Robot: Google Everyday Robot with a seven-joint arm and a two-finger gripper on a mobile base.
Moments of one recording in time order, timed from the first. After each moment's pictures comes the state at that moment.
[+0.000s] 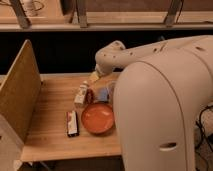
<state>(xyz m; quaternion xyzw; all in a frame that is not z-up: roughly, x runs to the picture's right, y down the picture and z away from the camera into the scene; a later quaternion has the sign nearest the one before) -0.016 -0.073 0.815 -0.14 -0.03 0.46 0.87</state>
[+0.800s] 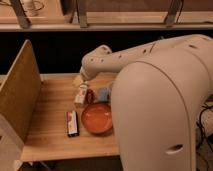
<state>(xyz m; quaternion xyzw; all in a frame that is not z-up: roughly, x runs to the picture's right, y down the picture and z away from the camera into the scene) -0.123 -0.050 0.794 -0.18 -0.11 0.43 0.88</state>
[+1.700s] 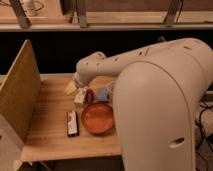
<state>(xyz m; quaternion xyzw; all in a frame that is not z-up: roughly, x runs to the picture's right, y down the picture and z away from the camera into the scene) -0.173 0.002 0.787 -0.25 -0.13 0.42 0.86</state>
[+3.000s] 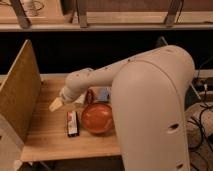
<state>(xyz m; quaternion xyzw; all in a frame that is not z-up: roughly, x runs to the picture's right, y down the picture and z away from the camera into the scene) -0.230 0.083 0.777 -0.34 -0.14 0.45 0.81</state>
